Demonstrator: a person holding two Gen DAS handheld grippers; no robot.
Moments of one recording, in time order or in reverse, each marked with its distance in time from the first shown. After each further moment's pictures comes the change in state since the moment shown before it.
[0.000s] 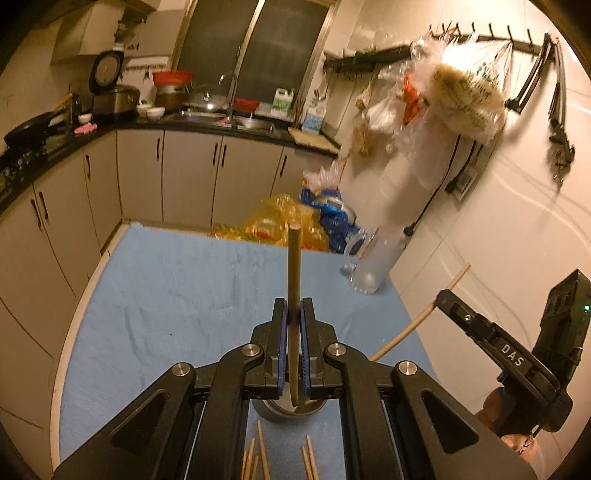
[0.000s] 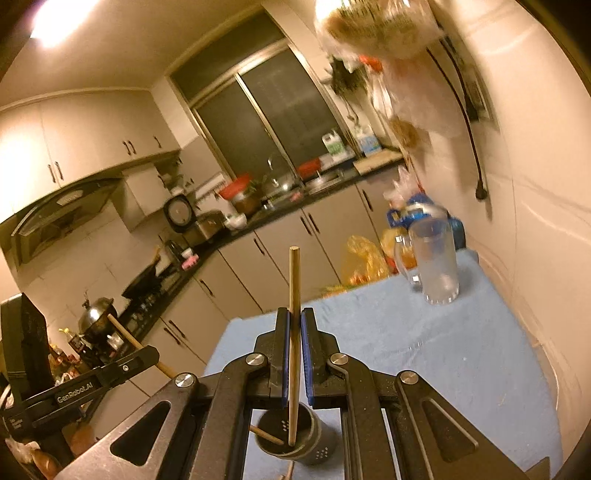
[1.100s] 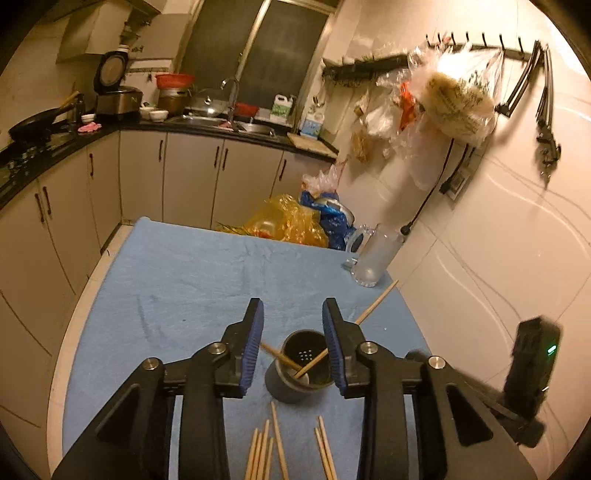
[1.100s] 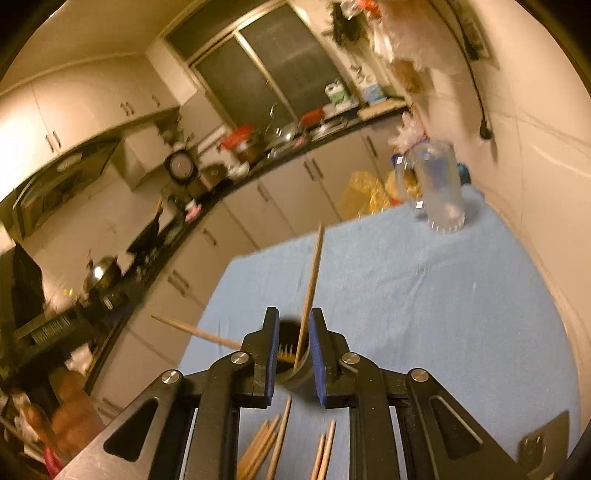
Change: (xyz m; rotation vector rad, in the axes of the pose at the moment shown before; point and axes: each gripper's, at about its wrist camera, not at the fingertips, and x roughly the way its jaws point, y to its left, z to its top) left arm -0.045 0.031 -0.035 -0.012 -0.057 -0.027; right arm 0.000 -0.004 -0.074 -0.022 0.195 0.043
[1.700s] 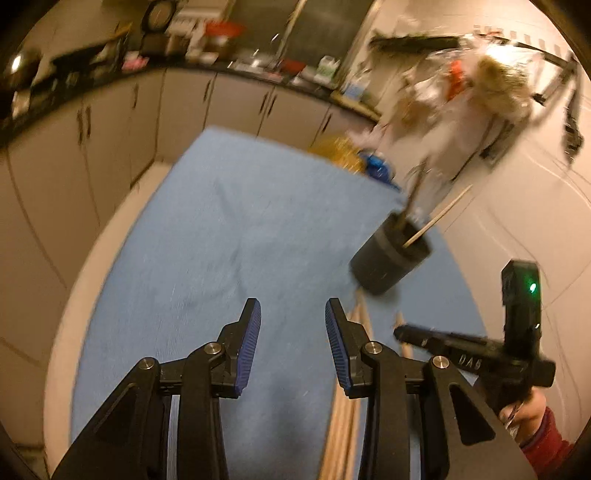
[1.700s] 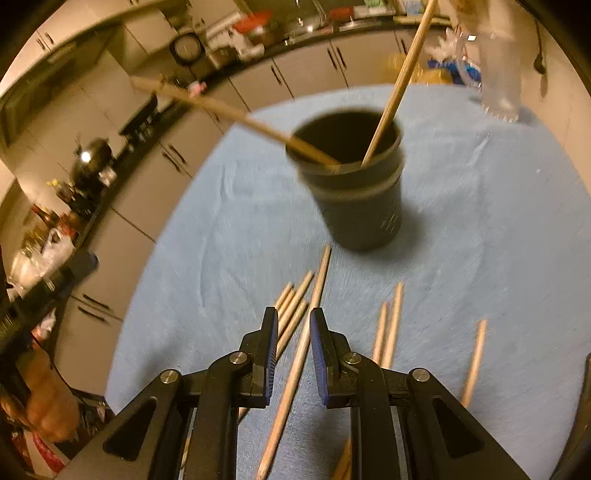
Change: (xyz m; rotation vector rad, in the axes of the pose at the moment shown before) left arm -0.024 0.125 -0.138 -0.140 0.177 0.061; right arm 0.101 0.041 -0.106 -0.111 0.426 -0.059
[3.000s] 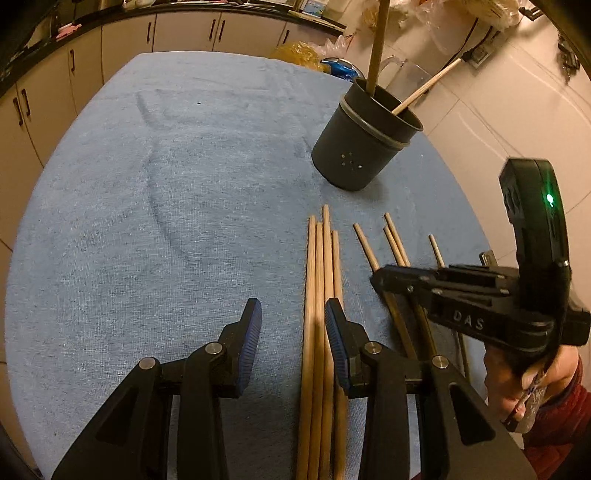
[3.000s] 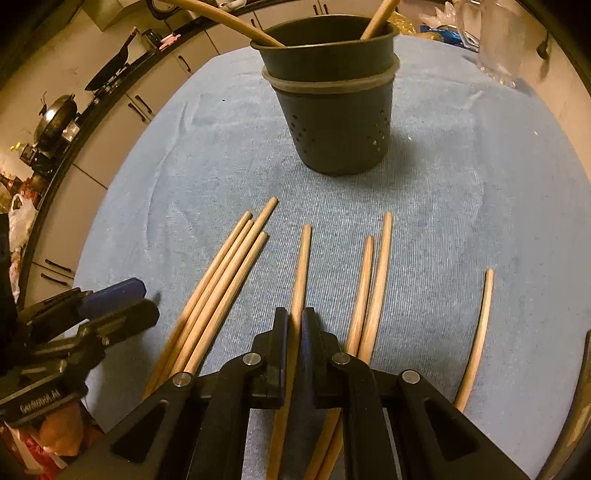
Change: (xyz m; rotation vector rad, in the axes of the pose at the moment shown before) left arm 0.079 -0.044 -0.040 0.163 0.300 -0.062; right arm 0.023 -0.006 -0.013 -0.027 0.161 -0.128
